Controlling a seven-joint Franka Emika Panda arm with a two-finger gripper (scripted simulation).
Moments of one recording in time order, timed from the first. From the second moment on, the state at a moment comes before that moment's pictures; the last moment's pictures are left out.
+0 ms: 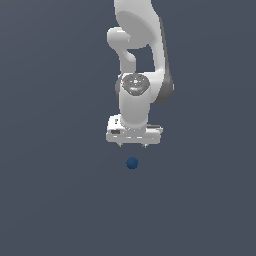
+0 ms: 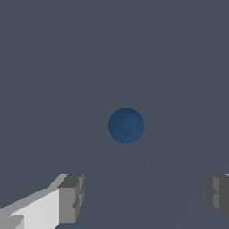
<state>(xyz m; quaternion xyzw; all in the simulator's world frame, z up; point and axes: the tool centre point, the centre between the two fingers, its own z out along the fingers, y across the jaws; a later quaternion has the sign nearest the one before) 0.023 0.020 0.141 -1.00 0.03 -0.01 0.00</state>
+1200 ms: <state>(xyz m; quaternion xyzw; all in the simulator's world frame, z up) 0.052 0.021 0.070 -0.99 0.11 0.00 0.00</state>
